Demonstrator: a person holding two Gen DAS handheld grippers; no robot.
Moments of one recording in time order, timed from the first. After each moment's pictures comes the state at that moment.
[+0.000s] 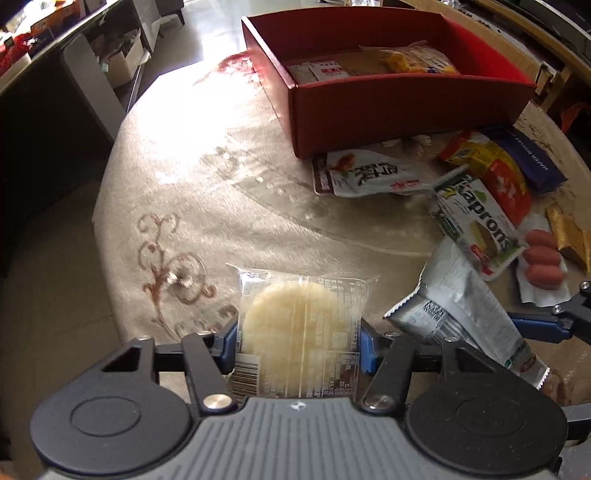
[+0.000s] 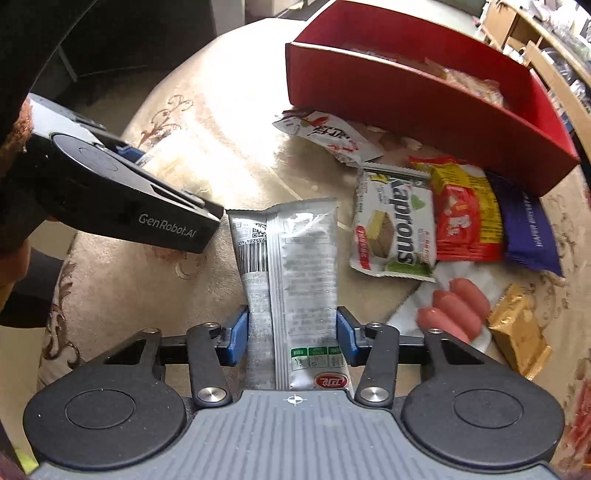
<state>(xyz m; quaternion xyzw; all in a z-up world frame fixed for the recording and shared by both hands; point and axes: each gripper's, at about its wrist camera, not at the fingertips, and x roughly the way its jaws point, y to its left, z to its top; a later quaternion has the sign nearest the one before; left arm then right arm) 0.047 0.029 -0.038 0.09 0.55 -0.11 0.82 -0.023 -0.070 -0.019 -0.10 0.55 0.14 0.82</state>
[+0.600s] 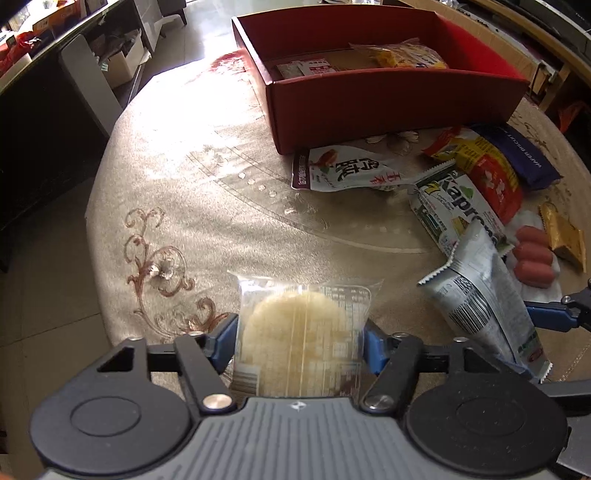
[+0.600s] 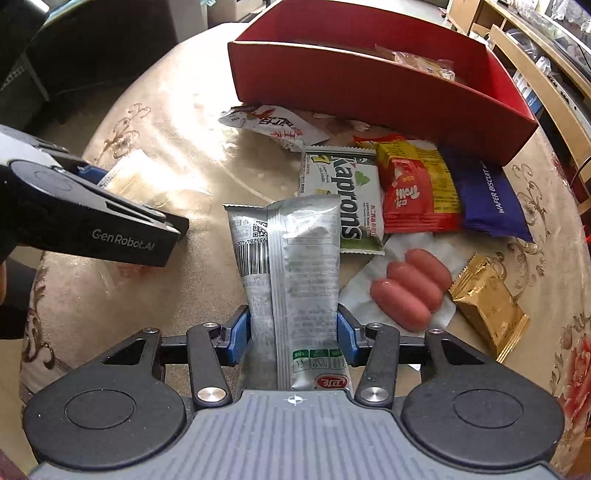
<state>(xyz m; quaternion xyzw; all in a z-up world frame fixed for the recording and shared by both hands) 0.045 0.018 -0.039 0.09 0.55 -0.11 0.83 -0.022 -0.097 -0.025 -0.08 0.55 0.10 0.83</state>
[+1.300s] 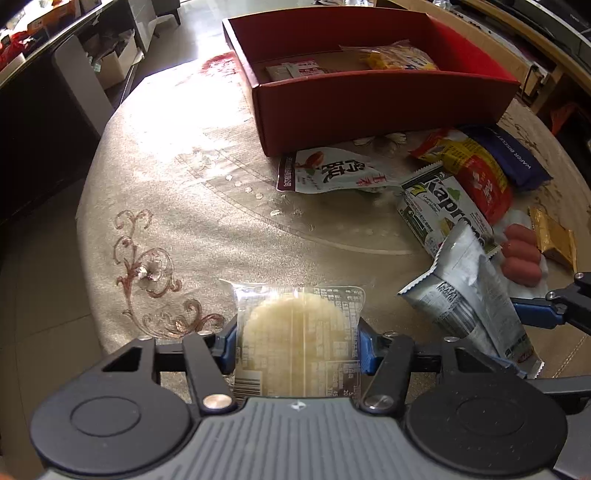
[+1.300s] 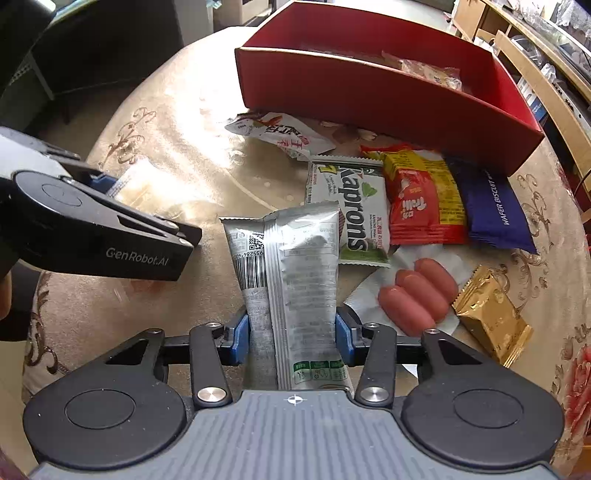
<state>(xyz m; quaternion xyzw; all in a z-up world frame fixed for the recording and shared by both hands) 0.044 0.015 -0.036 0.08 0.55 -0.12 0.82 -0.017 -0.097 -0.018 -0.08 0.54 0.10 0.83</state>
